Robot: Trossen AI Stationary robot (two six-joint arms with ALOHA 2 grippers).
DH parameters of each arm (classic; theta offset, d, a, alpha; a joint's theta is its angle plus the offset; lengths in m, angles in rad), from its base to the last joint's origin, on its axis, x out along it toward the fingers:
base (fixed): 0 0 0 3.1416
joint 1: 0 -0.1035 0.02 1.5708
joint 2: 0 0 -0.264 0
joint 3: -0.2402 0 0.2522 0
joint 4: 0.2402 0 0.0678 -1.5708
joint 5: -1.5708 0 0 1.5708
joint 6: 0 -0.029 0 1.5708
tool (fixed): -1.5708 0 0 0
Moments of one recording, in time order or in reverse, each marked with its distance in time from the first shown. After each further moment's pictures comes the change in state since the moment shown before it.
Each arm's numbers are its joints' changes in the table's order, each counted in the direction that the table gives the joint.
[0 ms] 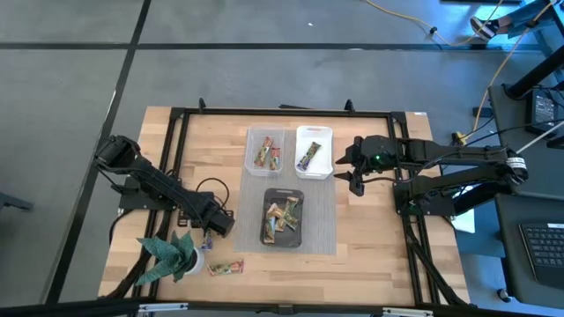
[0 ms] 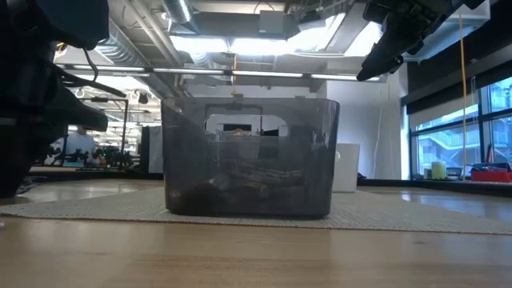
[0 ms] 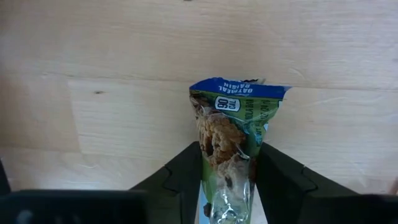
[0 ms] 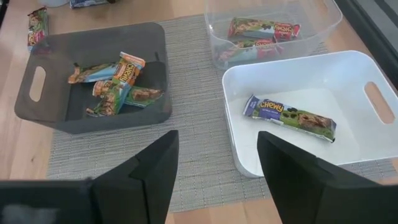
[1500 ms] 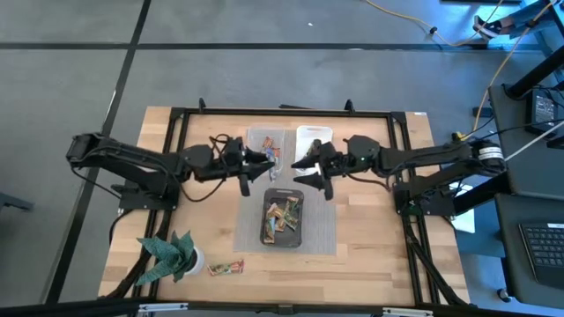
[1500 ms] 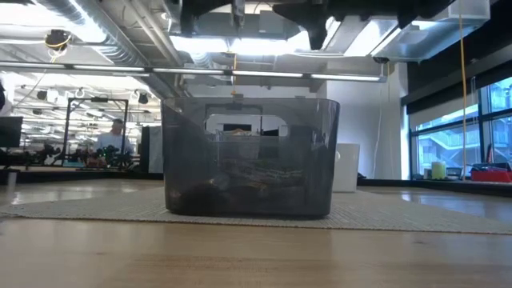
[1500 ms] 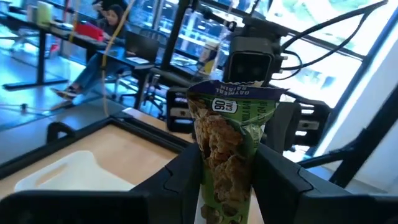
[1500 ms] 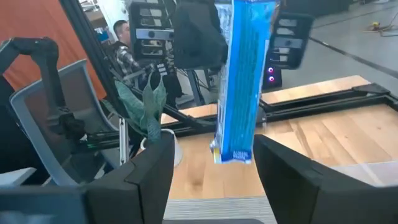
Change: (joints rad) left arm -0.399 -0.366 -0.002 -1.275 -0.314 -1.739; right arm -0.057 0.331 -0.001 -0.978 -0.228 -0.164
